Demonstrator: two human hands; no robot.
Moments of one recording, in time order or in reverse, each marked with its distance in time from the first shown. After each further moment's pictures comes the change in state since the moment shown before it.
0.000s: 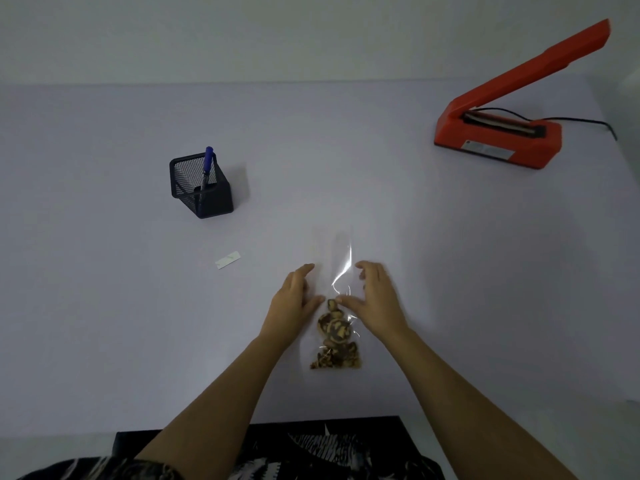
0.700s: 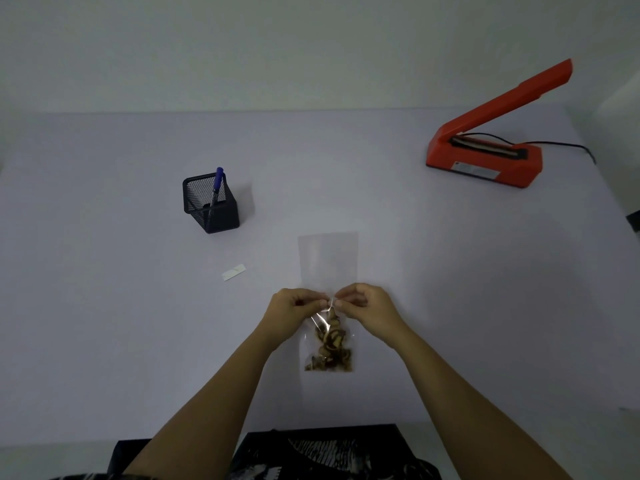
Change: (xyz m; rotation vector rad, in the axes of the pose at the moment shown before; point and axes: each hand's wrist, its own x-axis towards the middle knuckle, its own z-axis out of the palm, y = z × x) left_hand 0.002 0.020 -0.030 -0.463 -0.188 -0.163; right_hand -0.005 -0.017 -0.014 0.498 -0.201 0.128
